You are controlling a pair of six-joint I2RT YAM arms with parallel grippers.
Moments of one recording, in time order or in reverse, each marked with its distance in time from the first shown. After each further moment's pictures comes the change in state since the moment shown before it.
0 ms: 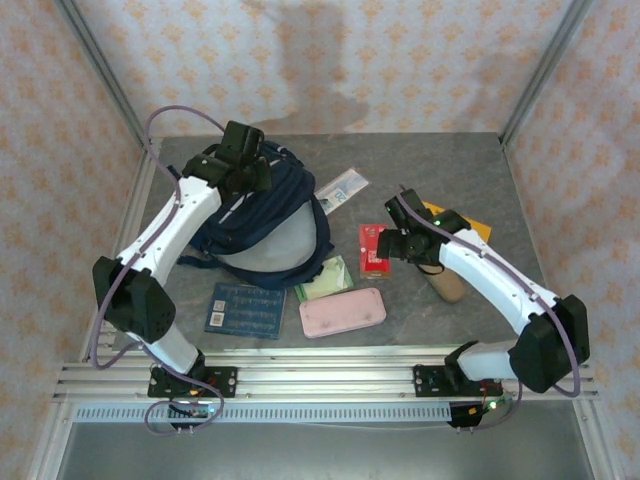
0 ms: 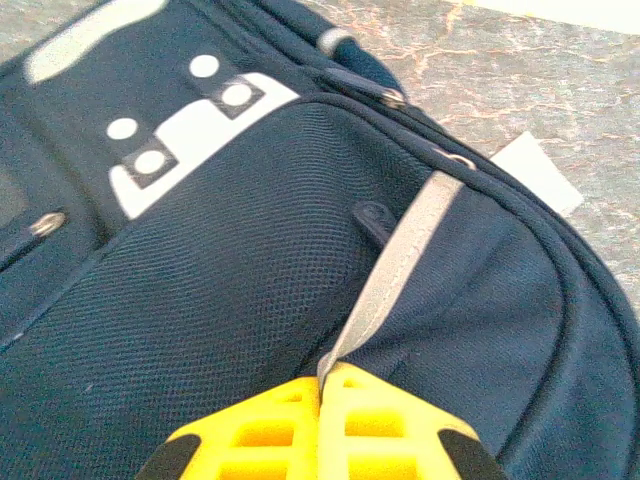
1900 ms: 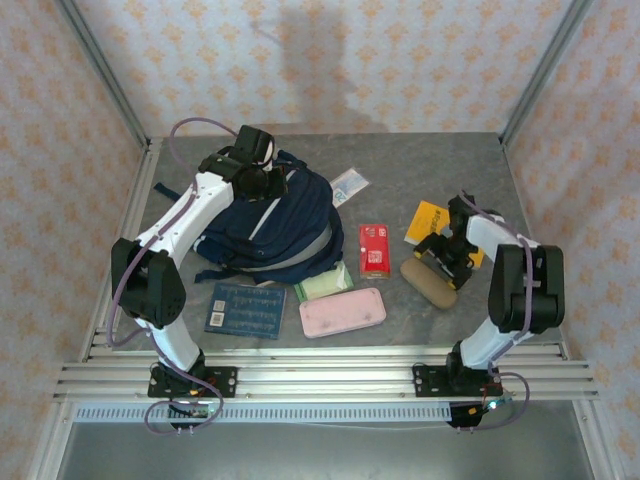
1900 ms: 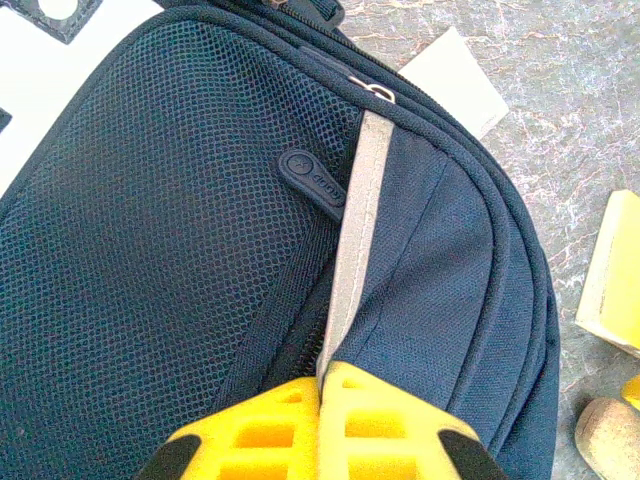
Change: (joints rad) left arm -0.002 0.088 -0.021 0.029 0.246 -0.023; right arm -0.544 0.288 -0.145 0.160 -0.407 0.158
